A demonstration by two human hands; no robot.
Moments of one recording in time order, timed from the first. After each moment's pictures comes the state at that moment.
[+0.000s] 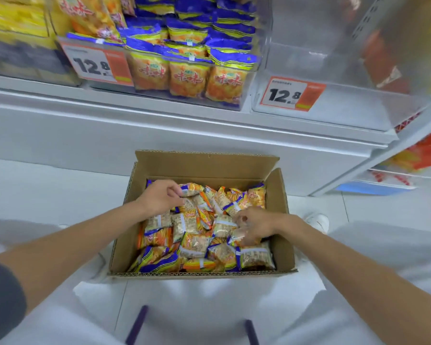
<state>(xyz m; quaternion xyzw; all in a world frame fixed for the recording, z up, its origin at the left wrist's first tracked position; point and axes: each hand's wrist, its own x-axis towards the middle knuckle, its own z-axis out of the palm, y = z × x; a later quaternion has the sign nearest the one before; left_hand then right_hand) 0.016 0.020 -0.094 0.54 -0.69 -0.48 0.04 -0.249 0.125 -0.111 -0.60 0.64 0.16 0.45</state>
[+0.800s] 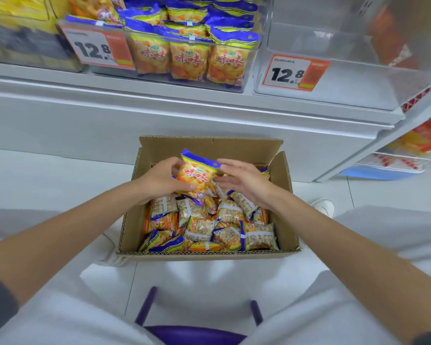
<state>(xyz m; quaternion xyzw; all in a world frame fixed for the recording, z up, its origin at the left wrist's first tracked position) 0.015 0.036 -0.048 0.51 -0.64 -0.57 0.04 -0.199 0.110 -0.059 -0.36 0.59 -0.35 0.63</state>
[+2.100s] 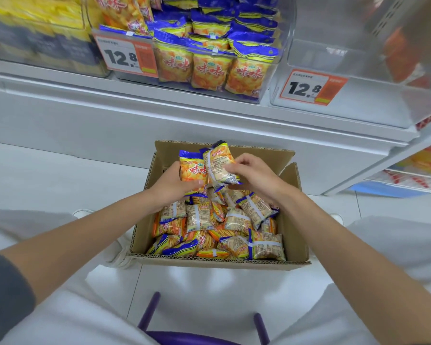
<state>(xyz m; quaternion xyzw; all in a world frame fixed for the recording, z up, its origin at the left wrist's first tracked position) 0.022 0.038 -0.067 0.53 -0.57 -0.61 0.15 -0.192 0.086 -0.043 -0.43 0.61 -0.34 0.57</state>
